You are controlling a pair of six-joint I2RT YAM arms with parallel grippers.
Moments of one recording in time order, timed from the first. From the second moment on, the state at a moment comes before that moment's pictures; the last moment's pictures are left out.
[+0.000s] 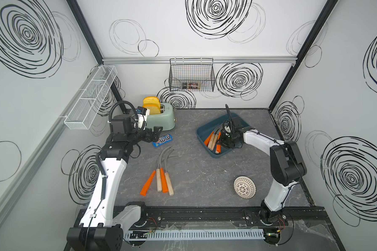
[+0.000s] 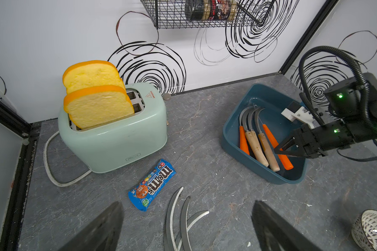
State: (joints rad) left arm 0.04 1.09 1.17 -0.60 0.42 0.10; right arm 0.37 1.83 1.25 -0.51 -0.34 0.68
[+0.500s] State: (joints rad) left arm 0.03 1.09 1.17 -0.60 0.41 0.10; right arm 0.39 1.86 1.27 -0.50 -0.33 0.68
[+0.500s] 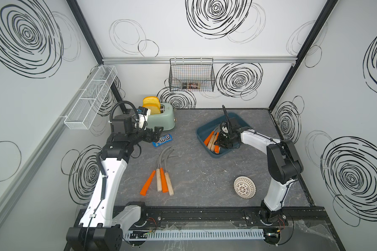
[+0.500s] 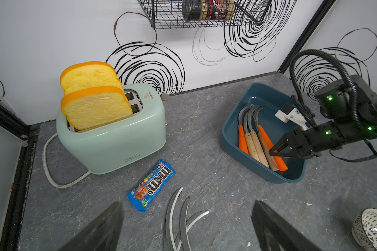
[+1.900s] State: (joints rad) left arm 0.02 1.09 1.18 -0.60 0.40 0.11; right arm 0.43 1.96 1.37 -0.56 -0.30 0.65
